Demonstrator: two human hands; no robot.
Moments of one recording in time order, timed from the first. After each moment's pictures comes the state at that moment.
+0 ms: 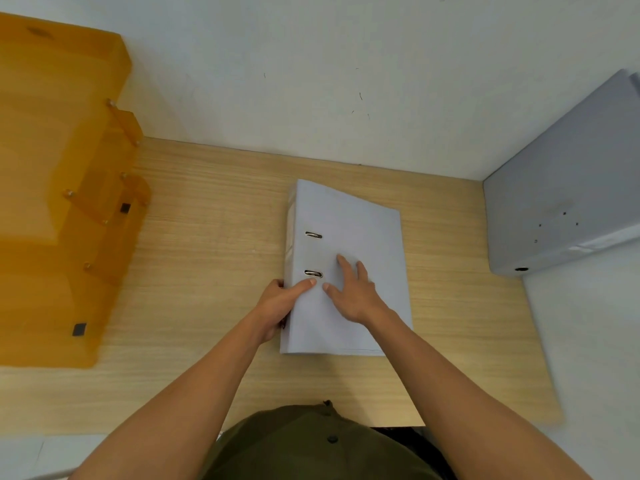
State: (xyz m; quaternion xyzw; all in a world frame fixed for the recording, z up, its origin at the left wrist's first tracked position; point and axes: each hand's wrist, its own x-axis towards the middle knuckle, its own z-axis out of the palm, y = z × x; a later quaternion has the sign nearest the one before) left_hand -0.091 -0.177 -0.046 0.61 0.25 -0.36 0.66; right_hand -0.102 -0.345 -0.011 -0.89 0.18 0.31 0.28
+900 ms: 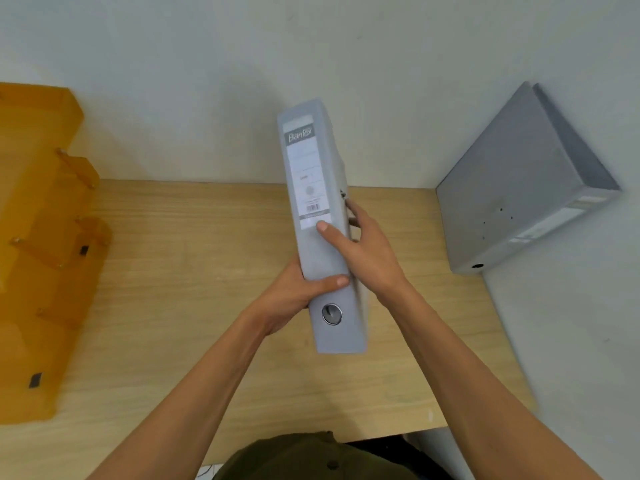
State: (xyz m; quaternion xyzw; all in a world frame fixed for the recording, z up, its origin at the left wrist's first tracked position) left_hand -0.086 -0.240 0.060 0.56 -0.09 -0.35 0.74; right_hand -0.095 -0.385 0.124 -0.83 0.16 0.02 0.53
